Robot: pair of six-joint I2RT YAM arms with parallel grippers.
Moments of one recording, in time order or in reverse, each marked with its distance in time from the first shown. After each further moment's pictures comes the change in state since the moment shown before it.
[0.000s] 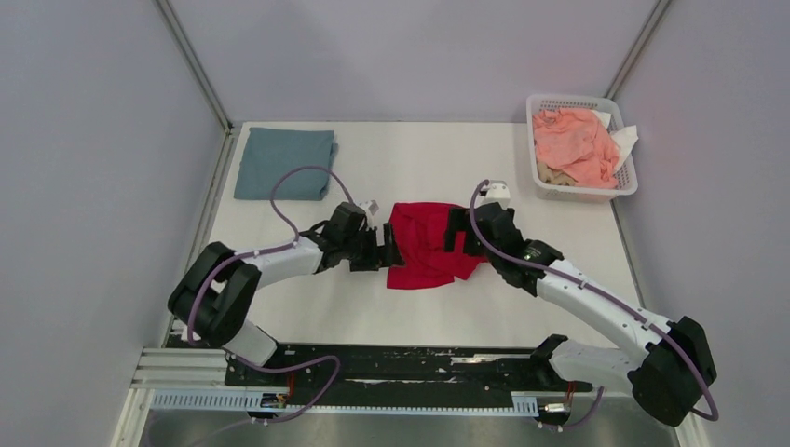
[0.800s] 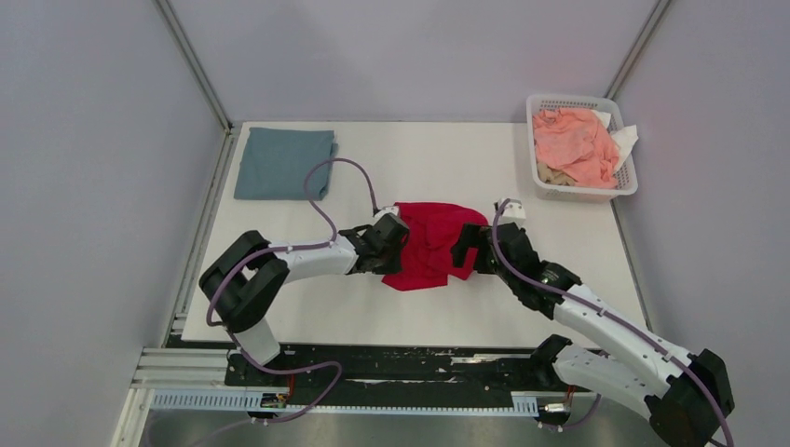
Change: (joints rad) left arm -0.256 0.228 0.253 -0.188 -0.425 -0.068; right arm -0.004 -0.224 -0.176 -0.002 0.007 0.101
